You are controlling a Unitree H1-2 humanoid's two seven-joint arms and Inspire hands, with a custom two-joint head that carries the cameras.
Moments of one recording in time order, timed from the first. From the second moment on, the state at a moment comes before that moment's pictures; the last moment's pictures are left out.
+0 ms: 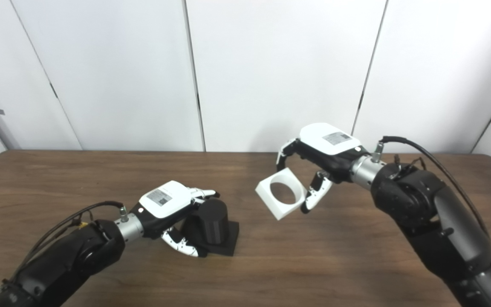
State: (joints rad) left arm -0.57 0.50 -0.68 0.34 0.78 -0.32 -0.06; right arm -0.58 -0.56 0.30 -0.17 -0.60 0.00 0.54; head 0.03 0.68
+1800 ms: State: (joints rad) left arm -0.57 0.46 -0.68 0.32 0.79 -0.28 -0.08; right arm -0.60 -0.32 0.35 -0.02 -0.61 0.02 0.54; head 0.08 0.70
